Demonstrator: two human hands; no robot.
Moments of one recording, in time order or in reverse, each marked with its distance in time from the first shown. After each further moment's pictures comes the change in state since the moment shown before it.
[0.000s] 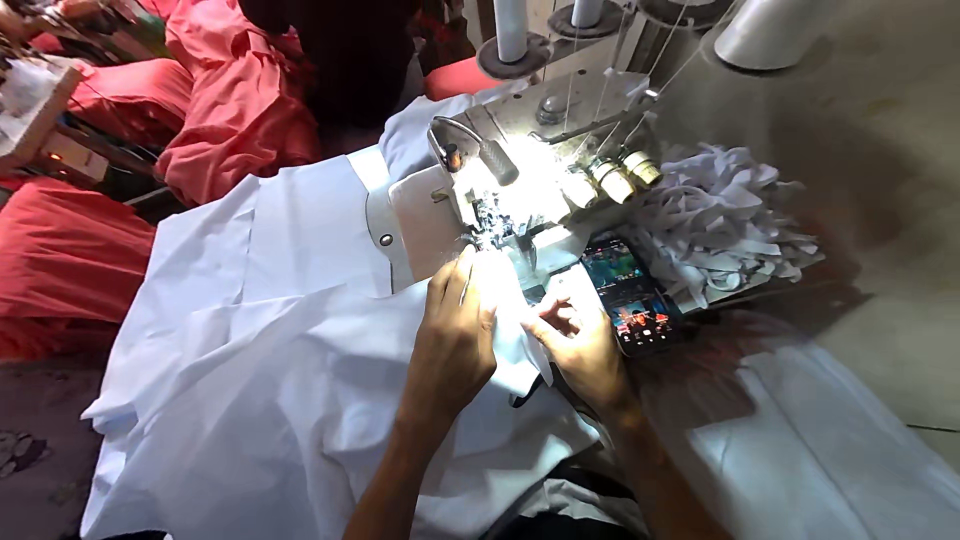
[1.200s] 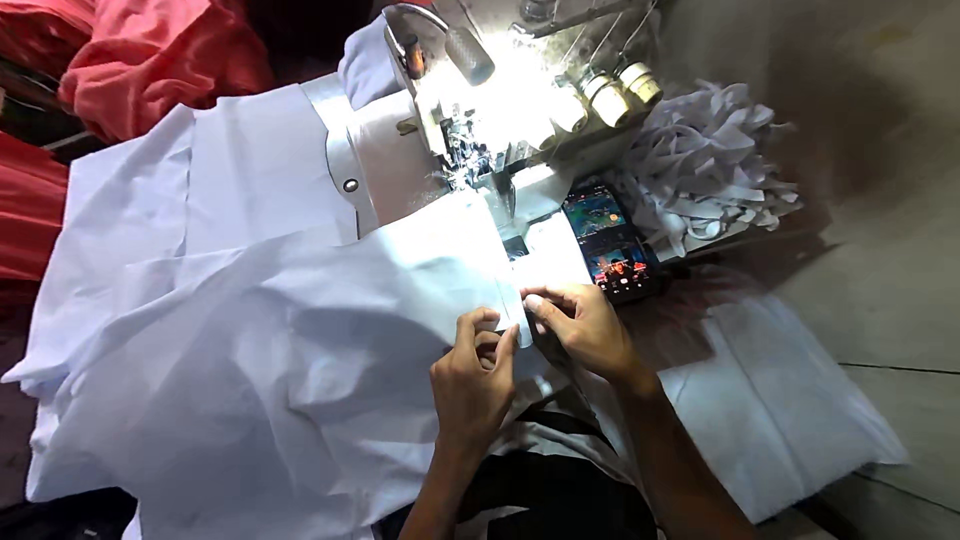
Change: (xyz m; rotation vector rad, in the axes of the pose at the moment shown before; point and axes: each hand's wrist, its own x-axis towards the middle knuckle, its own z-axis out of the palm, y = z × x) left_hand -0.090 0.073 0.046 -0.422 0.074 -0.500; right_hand -0.028 0.004 -0.045 -0.122 -0.328 0.221
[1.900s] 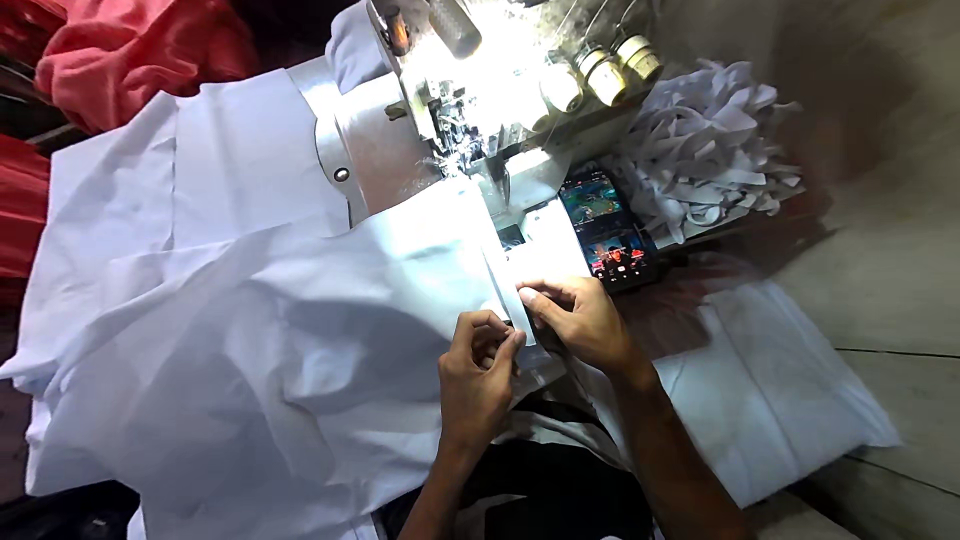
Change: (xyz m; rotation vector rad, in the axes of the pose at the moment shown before) left_hand -0.008 0.004 0.002 -0.534 -0.085 -0.103; right_hand -0.005 -0.003 0.001 0.059 0.018 0.000
